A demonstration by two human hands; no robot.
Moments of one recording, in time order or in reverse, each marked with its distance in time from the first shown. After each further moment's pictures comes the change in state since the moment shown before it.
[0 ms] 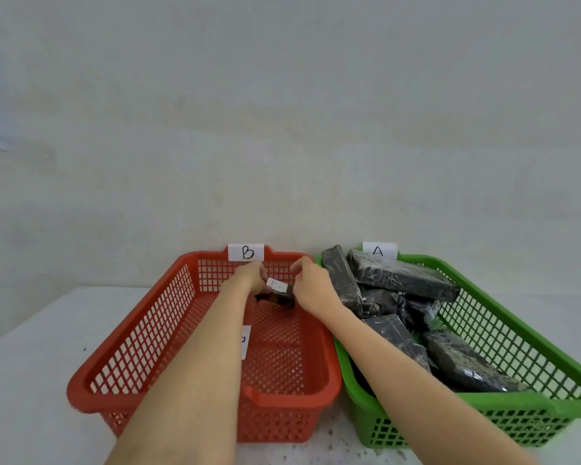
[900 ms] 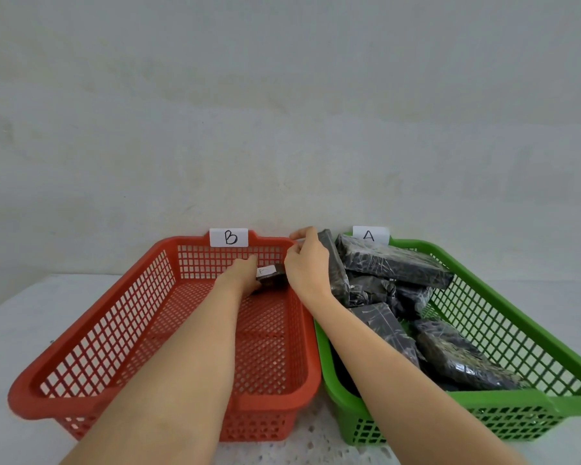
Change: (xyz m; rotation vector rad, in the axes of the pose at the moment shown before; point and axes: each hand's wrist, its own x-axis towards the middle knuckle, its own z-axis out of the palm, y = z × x) left_hand 0.023 -0.002 0.032 0.217 0.048 0.090; right_hand 0.001 -0.001 -0.008 0.386 0.281 0.076
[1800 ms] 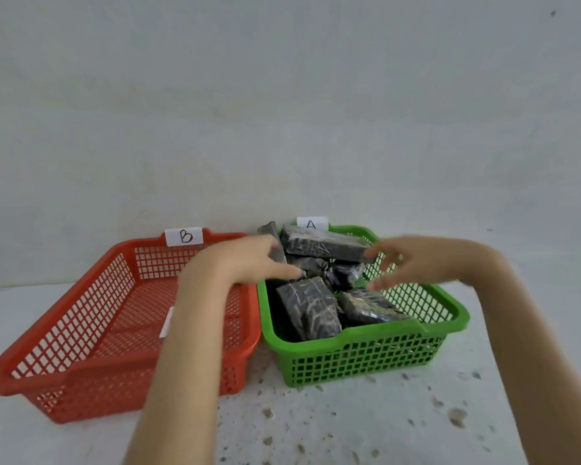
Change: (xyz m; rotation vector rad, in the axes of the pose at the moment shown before) left_hand -0.156 0.112 -0.074 -0.016 -0.182 0.292; right_hand -0.067 -0.037 -0.251 -0.830 -0.731 0.065
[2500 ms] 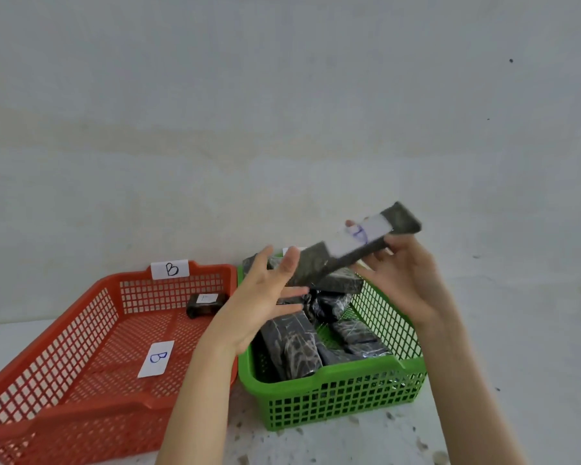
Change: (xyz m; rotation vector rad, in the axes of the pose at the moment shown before) left_hand -0.004 0.034 0.037 -1.122 0.173 0.207; right_hand 0.025 0.020 0.012 2.015 0.269 -0.526
